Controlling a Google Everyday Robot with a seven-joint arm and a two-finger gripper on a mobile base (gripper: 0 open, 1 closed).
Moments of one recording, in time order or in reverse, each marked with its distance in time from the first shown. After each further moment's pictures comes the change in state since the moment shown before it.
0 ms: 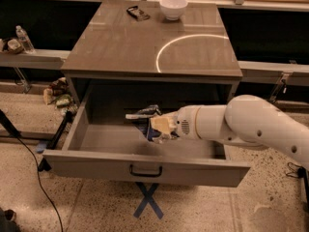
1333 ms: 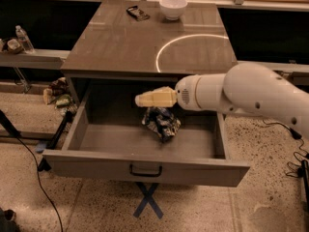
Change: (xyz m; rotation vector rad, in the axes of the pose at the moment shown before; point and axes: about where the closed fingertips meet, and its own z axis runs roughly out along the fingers) arm -0.075 -0.021 -0.011 0.138 -0.044 -0.045
